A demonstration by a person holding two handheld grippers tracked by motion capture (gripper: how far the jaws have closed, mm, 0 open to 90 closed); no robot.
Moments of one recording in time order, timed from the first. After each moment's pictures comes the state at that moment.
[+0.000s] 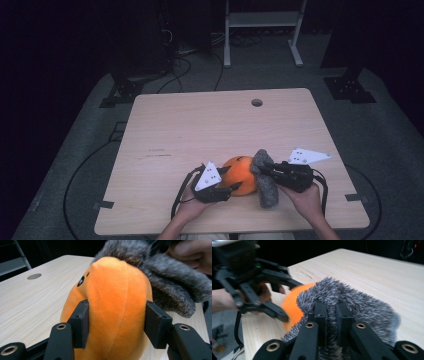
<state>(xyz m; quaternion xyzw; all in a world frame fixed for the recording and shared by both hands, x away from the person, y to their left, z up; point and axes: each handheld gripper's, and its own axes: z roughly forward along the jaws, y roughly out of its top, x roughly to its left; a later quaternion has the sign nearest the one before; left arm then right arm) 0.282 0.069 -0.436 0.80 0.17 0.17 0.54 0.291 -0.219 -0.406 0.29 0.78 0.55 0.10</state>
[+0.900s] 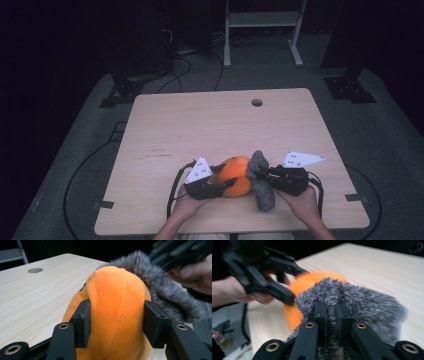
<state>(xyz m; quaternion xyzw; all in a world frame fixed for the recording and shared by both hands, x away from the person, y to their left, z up) 0.289 0.087 -0.430 0.78 0.22 0.12 0.57 0.286 -0.208 -0.410 0.28 0.79 0.54 0.09</state>
